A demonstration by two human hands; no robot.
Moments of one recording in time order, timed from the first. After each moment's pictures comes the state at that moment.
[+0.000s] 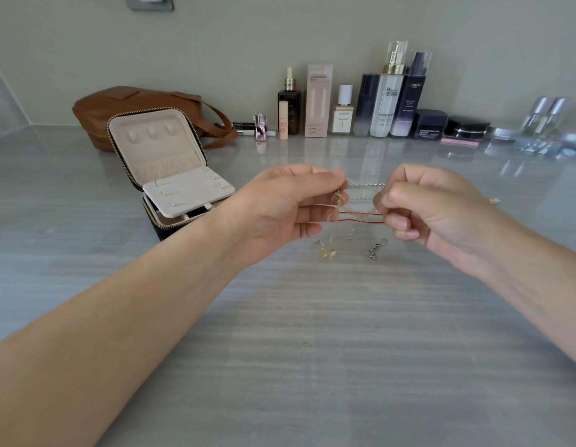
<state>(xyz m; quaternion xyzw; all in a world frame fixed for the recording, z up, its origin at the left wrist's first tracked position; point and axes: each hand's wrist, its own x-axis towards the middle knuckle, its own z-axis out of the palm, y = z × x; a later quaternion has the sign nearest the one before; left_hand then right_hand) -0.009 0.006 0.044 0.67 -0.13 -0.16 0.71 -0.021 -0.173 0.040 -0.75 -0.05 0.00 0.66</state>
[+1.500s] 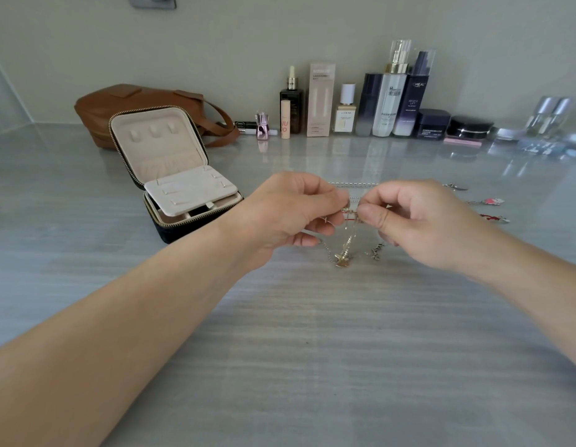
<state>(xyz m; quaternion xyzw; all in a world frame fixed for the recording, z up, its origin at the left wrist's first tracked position) -0.011 0.003 0.039 0.78 -0.12 -0.12 0.60 -0.026 -0.167 0.034 -0.90 -0.21 -0.09 0.37</state>
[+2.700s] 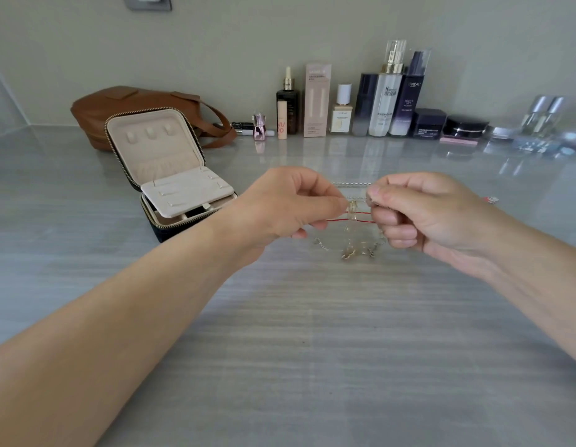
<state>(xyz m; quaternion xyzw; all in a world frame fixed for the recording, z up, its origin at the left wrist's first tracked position) -0.013 0.003 0.044 0.81 -0.14 -0.06 0.56 -0.025 -0.171 0.042 -0.76 -0.08 0.07 0.64</state>
